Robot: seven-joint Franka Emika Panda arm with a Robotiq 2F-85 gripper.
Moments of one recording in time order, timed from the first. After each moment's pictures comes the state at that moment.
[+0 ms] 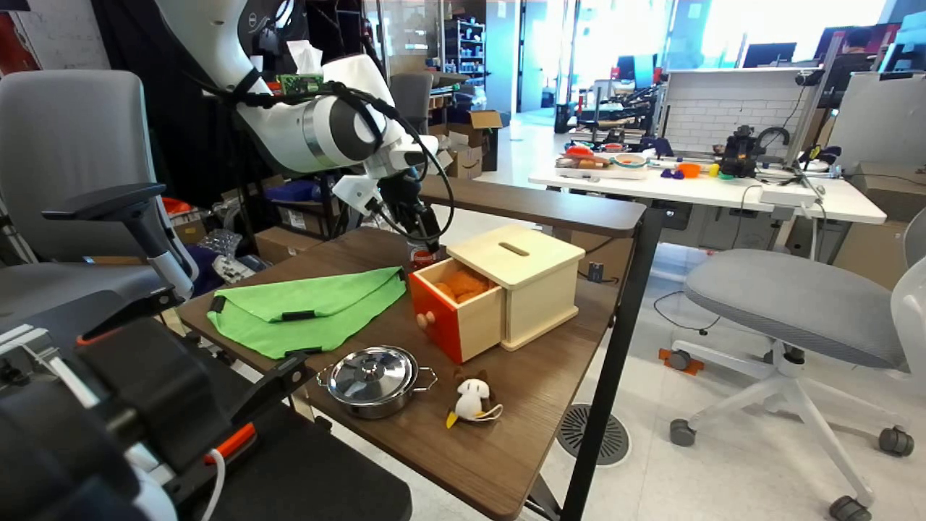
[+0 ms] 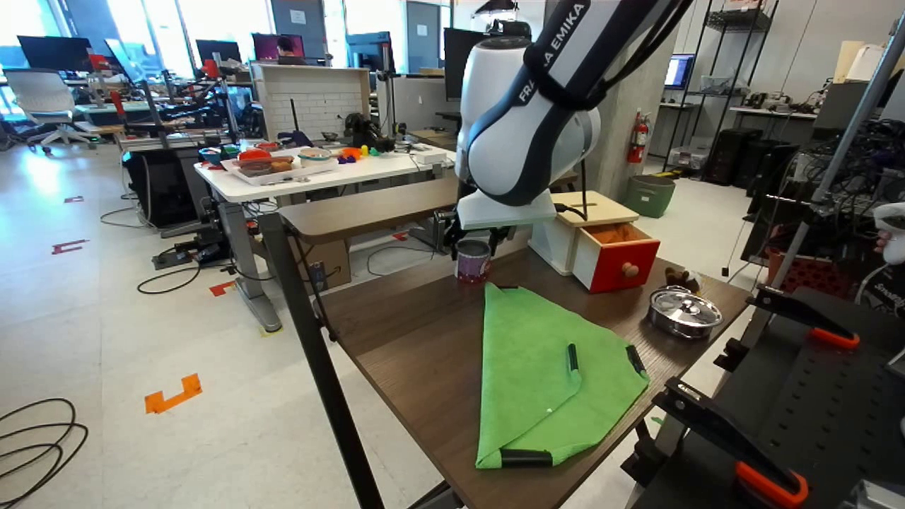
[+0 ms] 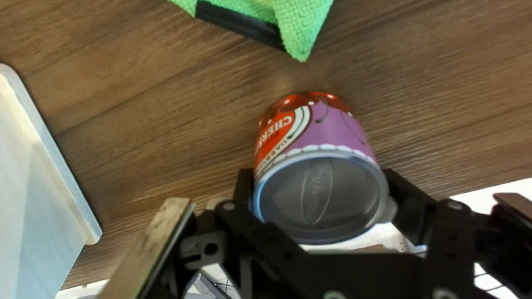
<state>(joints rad) 0.26 1.02 -0.21 -1.55 -0.08 2.83 0.59</state>
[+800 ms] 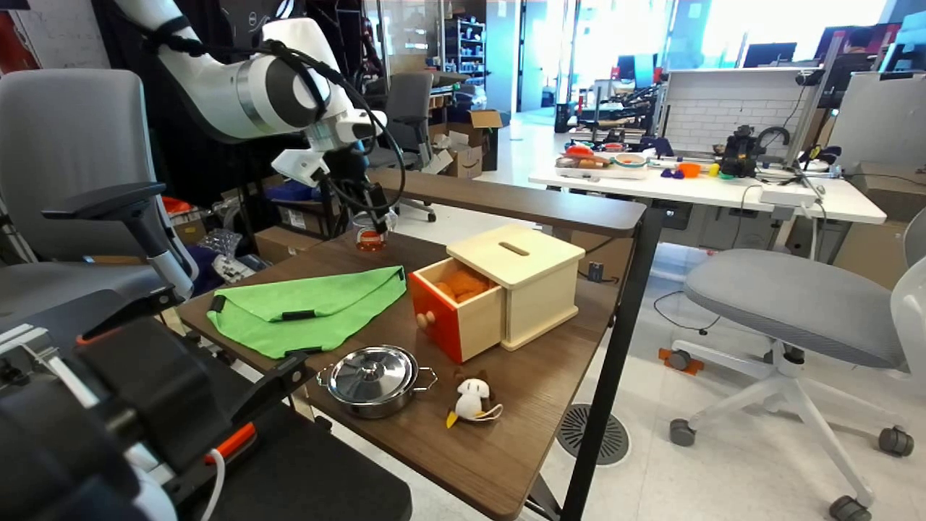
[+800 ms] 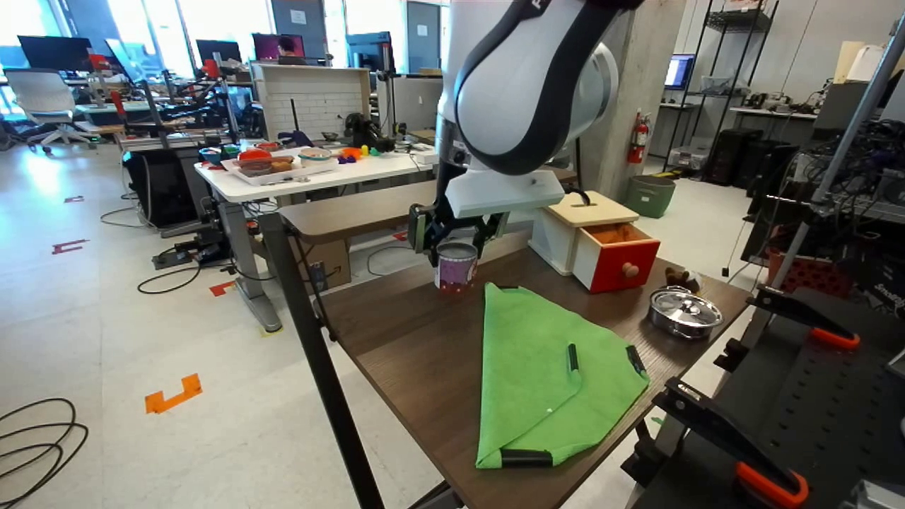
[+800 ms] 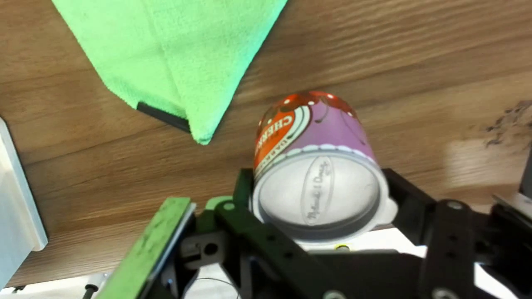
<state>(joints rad) 0.35 0.80 -0.16 -1.80 -0.07 2.83 0.50</state>
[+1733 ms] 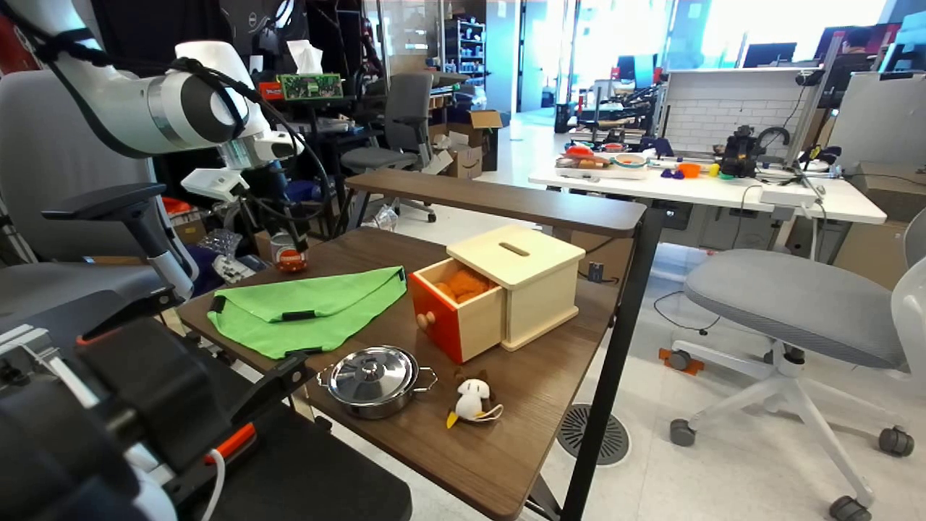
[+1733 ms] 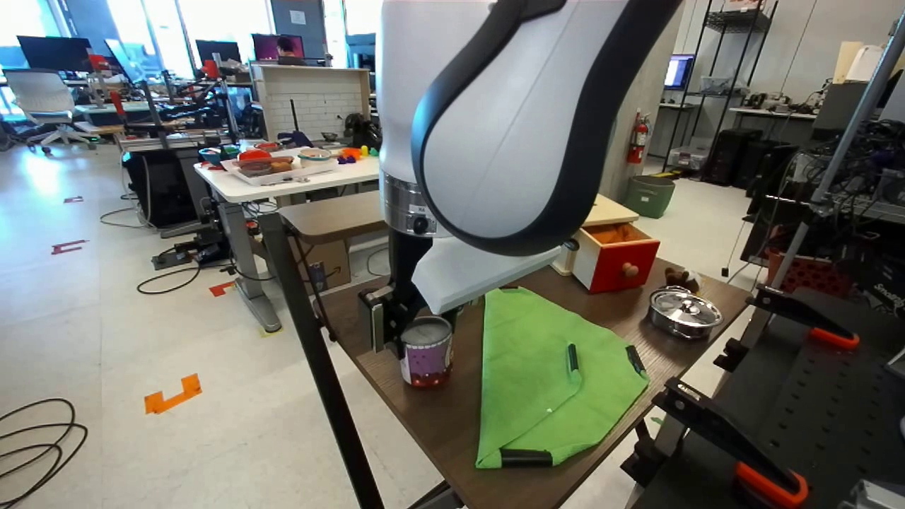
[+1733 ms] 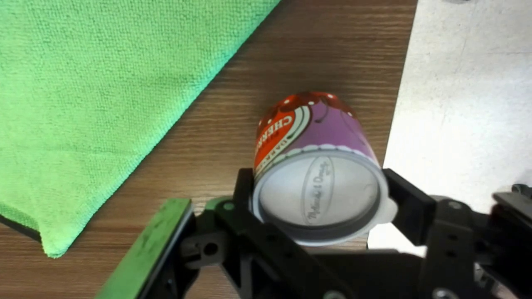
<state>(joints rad) 0.53 0.77 -0.12 -1.93 -0.08 2.83 0.48</state>
